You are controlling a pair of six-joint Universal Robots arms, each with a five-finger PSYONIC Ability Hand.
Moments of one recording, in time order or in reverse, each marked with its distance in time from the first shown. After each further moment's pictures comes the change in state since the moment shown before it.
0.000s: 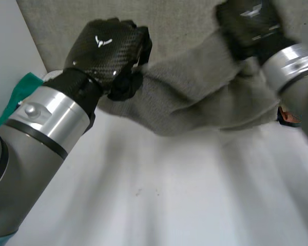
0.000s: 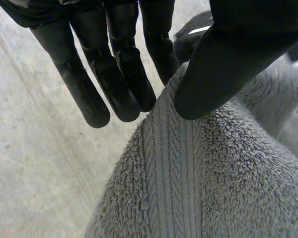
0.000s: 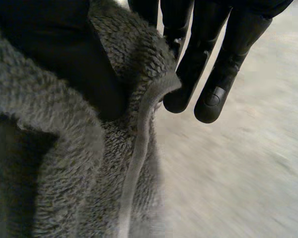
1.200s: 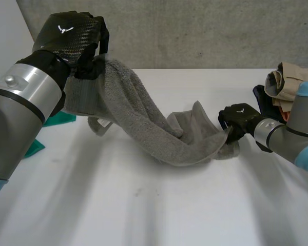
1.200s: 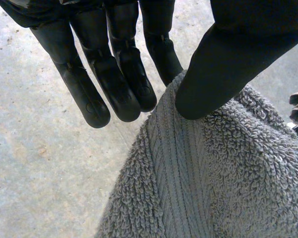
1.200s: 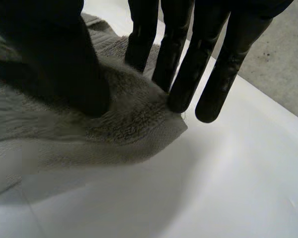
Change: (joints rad) left arm 0.176 -0.051 0.090 -0.058 -0.012 0.009; right arm -0.237 0.573 -0.220 0.377 -0.132 -0.063; left_hand 0.000 0.002 0.004 0.004 0.000; right_hand -0.081 -0.139 -0.160 -0.165 -0.156
